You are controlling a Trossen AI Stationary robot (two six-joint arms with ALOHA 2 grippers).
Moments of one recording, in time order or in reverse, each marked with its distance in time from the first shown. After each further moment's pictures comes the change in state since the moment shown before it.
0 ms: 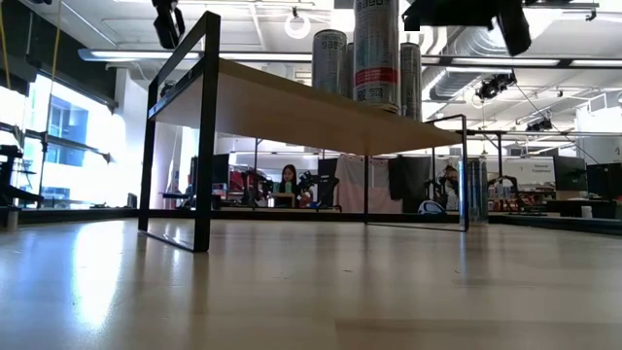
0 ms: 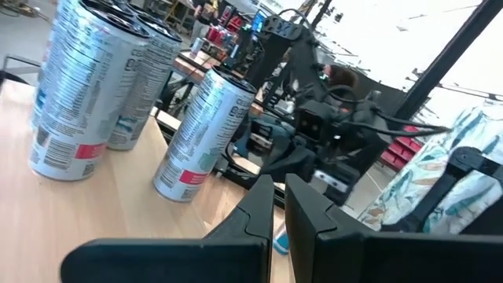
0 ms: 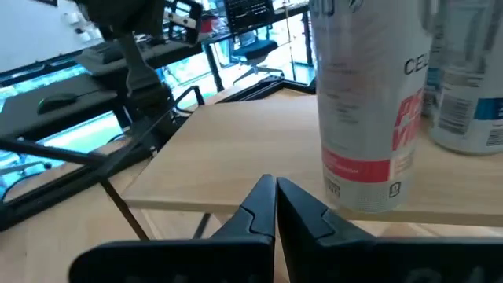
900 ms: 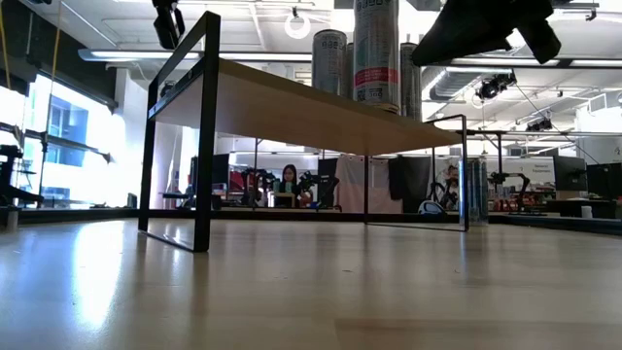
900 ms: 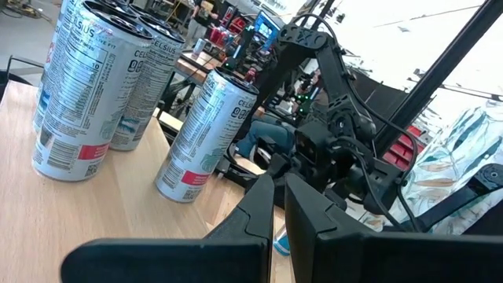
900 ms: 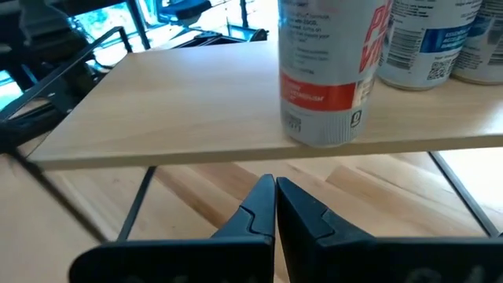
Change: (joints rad) left arm 0.000 0.000 0.001 -0.002 -0.005 0.000; right arm 0.012 0.247 0.332 -0.856 0.019 0.684
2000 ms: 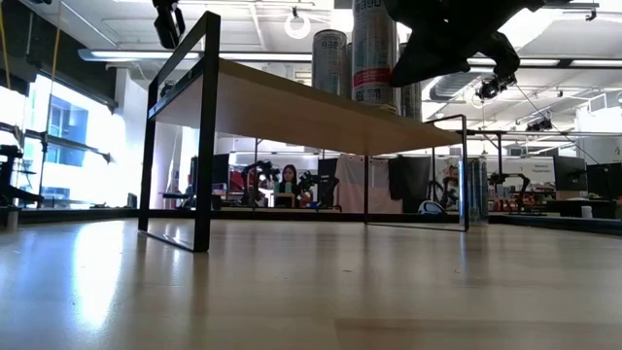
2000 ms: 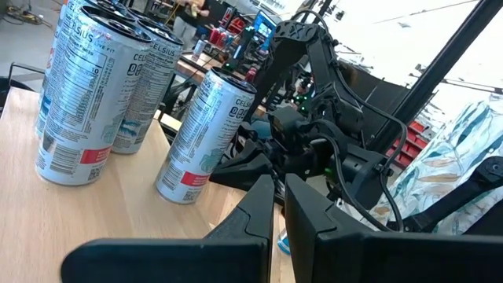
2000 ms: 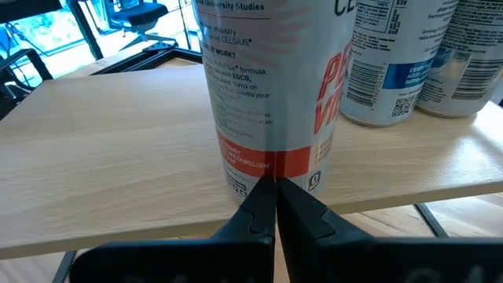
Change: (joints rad) left arm 0.000 0.000 0.000 0.000 0.000 0.027; right arm -0.154 0.000 0.000 0.020 0.001 -0.064
